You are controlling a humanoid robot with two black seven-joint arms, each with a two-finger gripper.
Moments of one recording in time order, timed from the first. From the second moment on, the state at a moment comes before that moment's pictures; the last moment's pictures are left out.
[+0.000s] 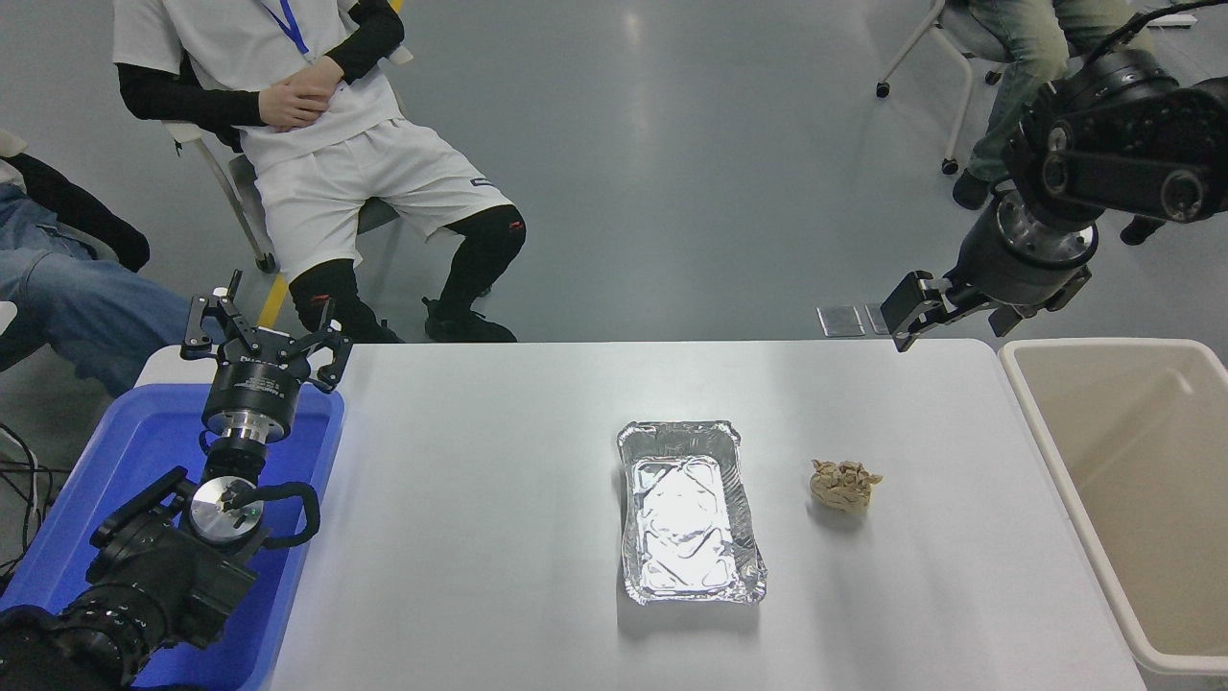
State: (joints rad) left arm -0.65 0.17 -0.93 -0.29 -0.23 -0.69 -0.38; right arm 1.91 -0.32 -1.16 0.99 -0.47 0.79 0.06
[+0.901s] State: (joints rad) left arm -0.65 0.17 -0.93 -0.29 -0.23 -0.69 -0.38; right arm 1.91 -0.31 -1.15 0.99 -0.47 0.79 0.06
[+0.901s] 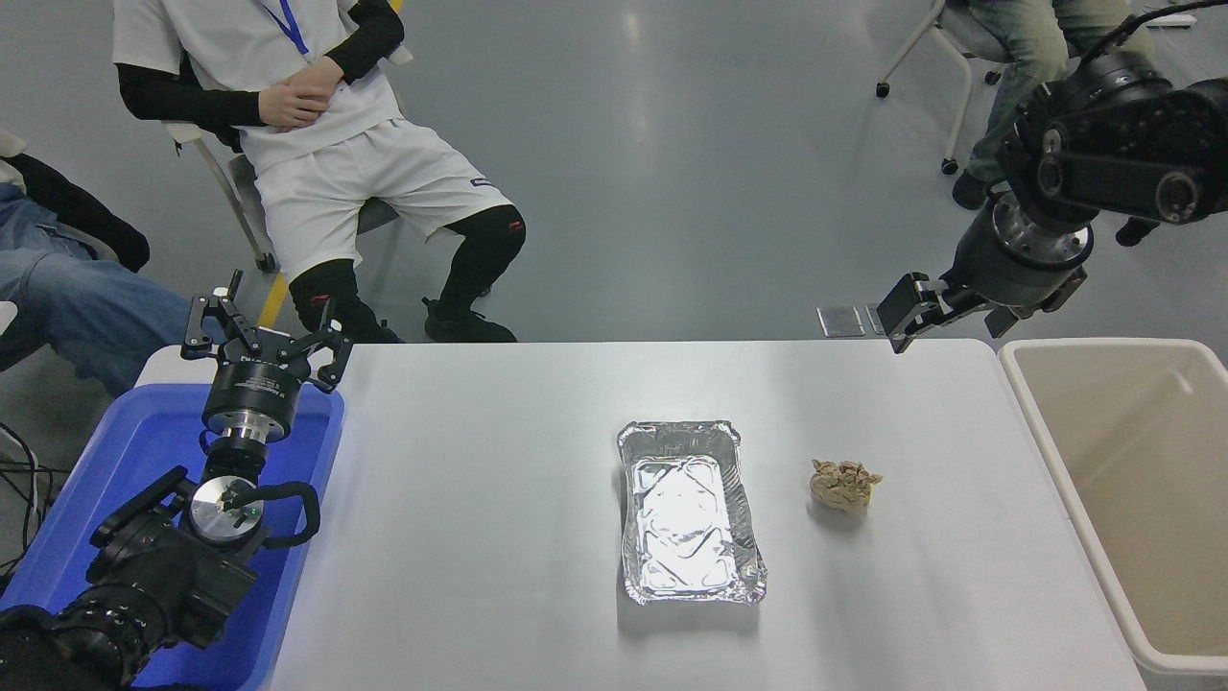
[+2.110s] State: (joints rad) left arm -0.65 0.17 -0.93 -0.29 -0.23 -0.69 -0.38; right arm 1.82 -0.26 -0.92 0.98 -0.47 0.79 0.06
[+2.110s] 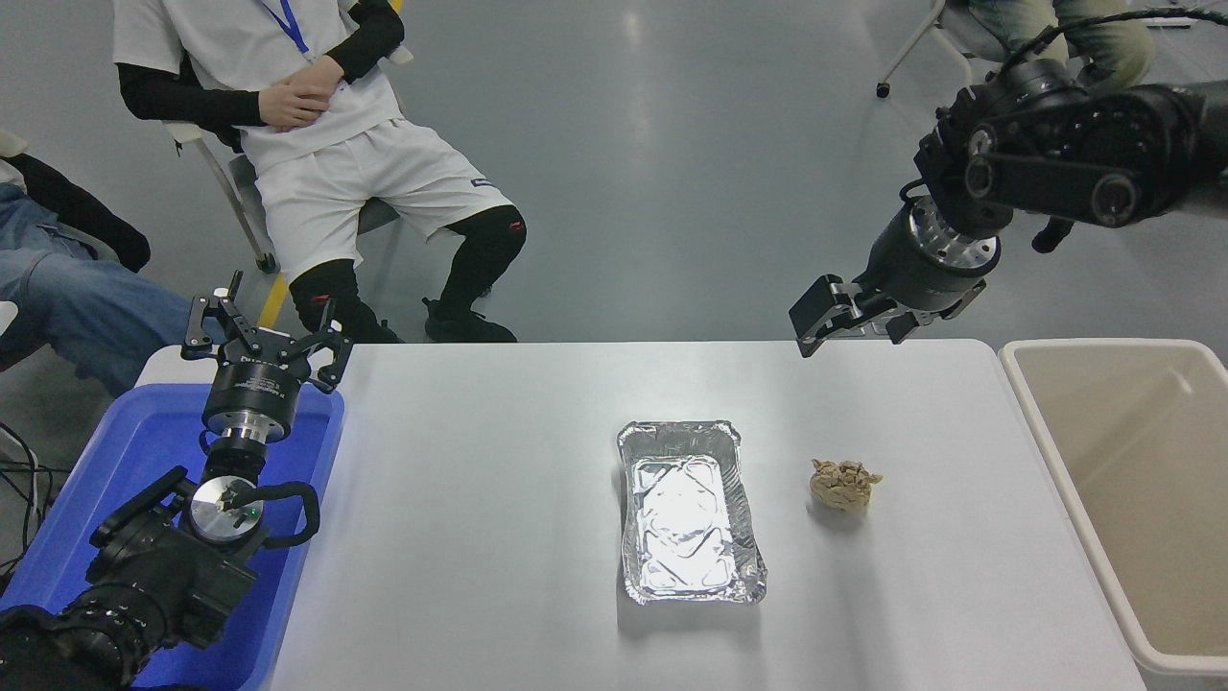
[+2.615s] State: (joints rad) left arm -0.65 0.17 -0.93 -0.29 -0.23 -0.69 -0.38; right arm 1.63 -0.24 -0.83 0.98 -0.47 0.73 0.06
